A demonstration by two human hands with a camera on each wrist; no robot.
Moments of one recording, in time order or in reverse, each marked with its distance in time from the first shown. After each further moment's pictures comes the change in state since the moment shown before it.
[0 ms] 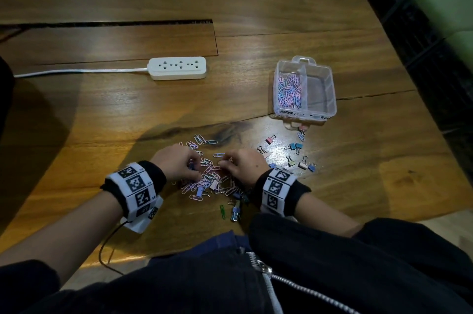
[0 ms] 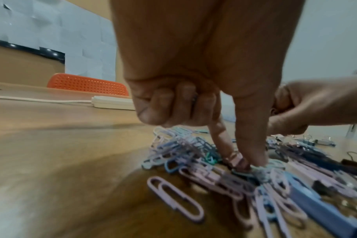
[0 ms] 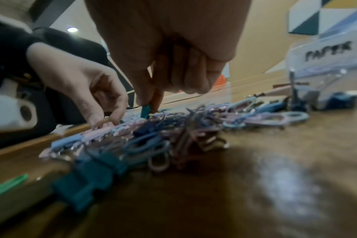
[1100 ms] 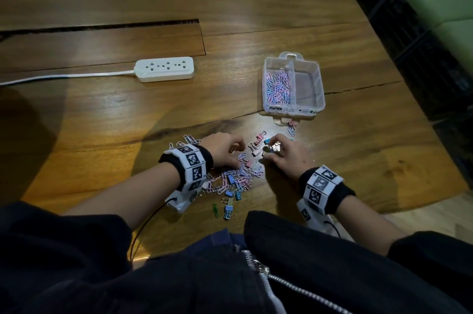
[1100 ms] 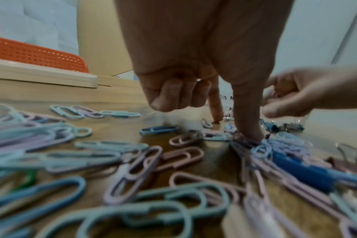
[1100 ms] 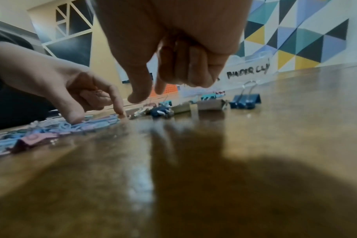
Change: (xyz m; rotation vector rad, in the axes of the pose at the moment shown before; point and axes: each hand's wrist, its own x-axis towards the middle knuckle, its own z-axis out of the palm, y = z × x) left_hand 0.062 0.076 0.001 -0.097 0.053 0.184; right_hand -0.048 0.081 -0.040 0.118 0.218 0.310
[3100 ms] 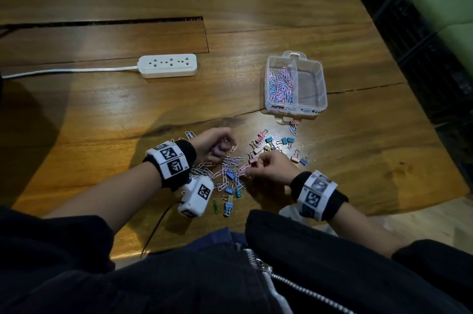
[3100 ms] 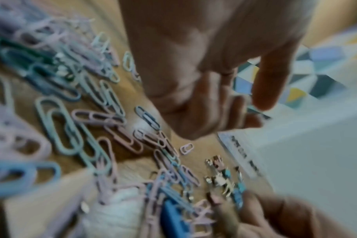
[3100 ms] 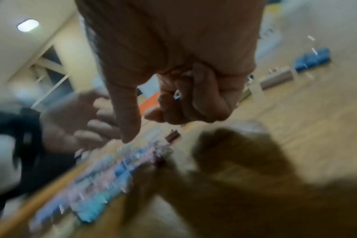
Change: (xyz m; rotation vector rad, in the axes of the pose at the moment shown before) left_hand -0.020 -0.011 -0.012 -1.174 -0.208 -0.144; right_hand -0.014 -0.031 0.012 0.326 -0.388 0.148
